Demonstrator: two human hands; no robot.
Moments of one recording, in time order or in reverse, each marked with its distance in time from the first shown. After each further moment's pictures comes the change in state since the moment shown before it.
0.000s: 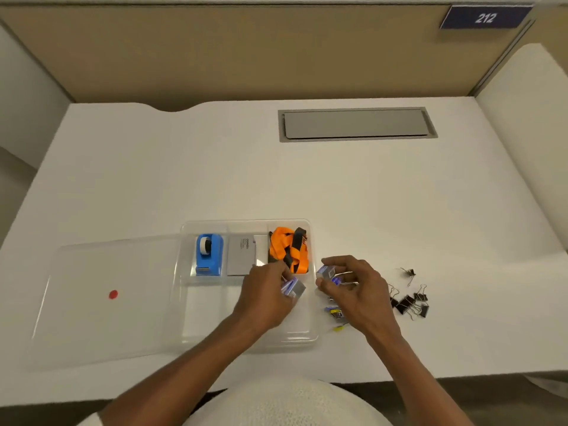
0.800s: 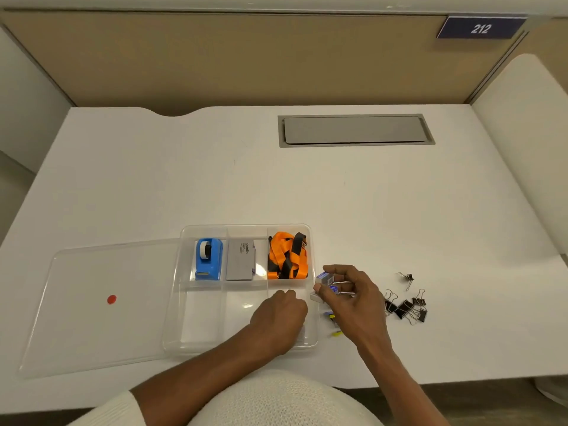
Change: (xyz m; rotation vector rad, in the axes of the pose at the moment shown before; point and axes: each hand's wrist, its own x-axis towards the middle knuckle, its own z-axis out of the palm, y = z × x) left_hand 0.009 -0.020 0.059 0.565 -0.275 0.259; right_hand -0.010 0.000 0.013 0.080 0.068 0.079
